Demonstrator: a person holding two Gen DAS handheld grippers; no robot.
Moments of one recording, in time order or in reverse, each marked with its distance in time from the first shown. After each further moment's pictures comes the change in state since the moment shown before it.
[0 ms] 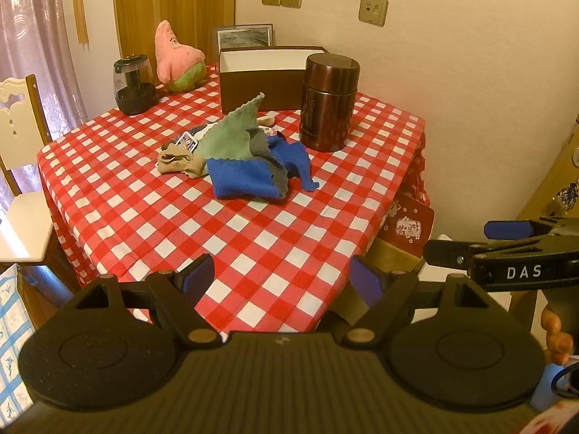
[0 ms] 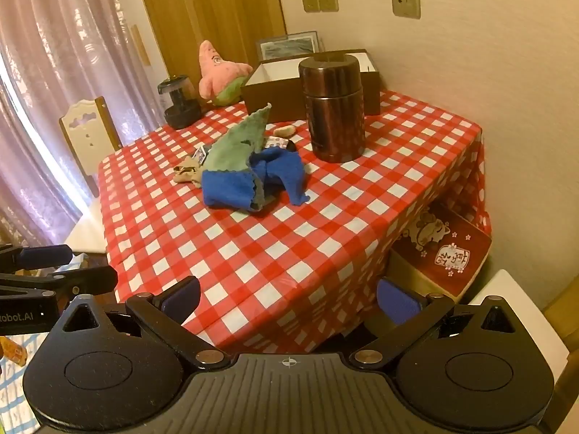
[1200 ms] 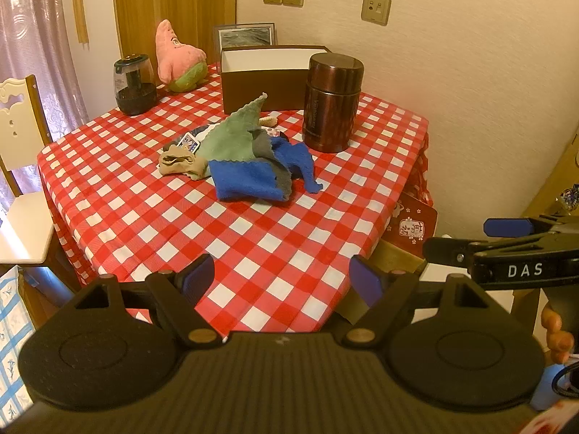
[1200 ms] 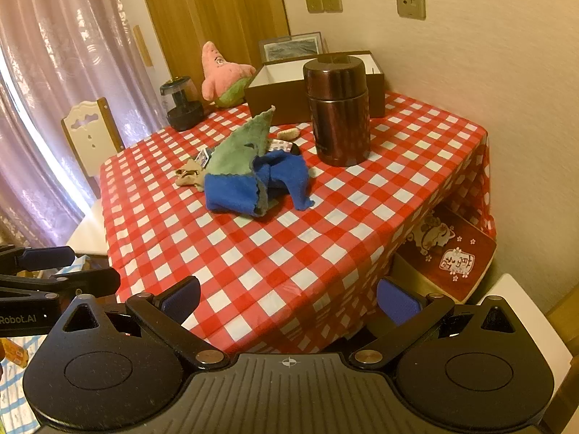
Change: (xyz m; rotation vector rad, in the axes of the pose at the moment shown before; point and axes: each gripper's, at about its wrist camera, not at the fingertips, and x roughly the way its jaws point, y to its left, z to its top) left arm 0.004 0.000 0.000 0.002 0.007 -0.001; right arm 0.006 0.002 0.005 0.004 0.000 0.000
